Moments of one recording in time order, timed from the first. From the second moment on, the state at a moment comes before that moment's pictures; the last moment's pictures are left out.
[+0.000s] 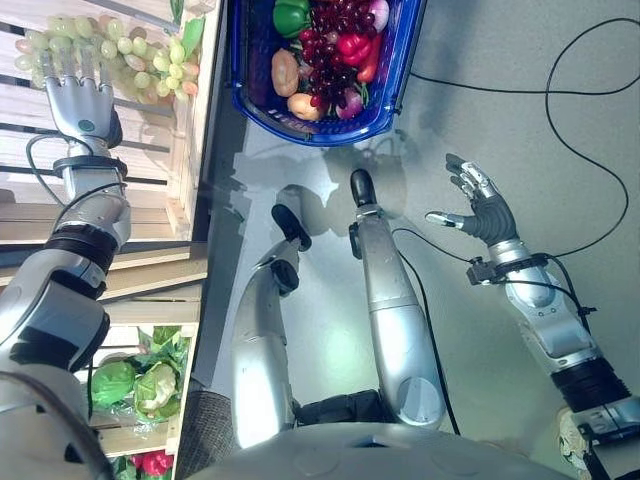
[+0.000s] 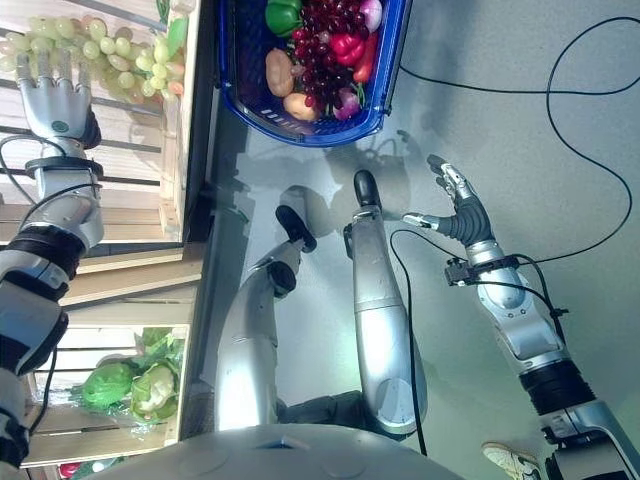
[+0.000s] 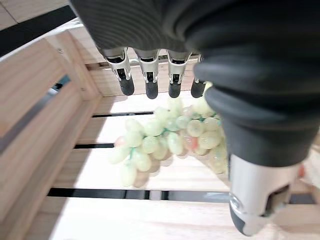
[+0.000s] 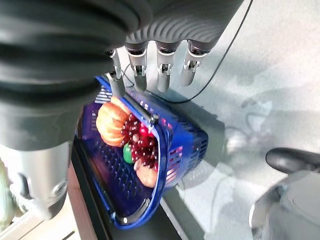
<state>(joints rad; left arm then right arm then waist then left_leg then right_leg) -0.90 0.85 -0.66 0.91 0.85 0.51 0.55 -0.10 -0.71 0.21 0.03 0.29 -0.29 -0.12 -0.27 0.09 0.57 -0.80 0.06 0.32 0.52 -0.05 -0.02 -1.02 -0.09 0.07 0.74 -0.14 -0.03</state>
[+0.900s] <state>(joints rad) -1.07 0.85 -0.65 0.92 0.70 0.57 0.64 -0.13 -0.73 0.19 0.03 0.27 -0.29 -0.17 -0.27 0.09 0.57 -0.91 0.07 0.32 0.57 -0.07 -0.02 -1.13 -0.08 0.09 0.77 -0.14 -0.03</state>
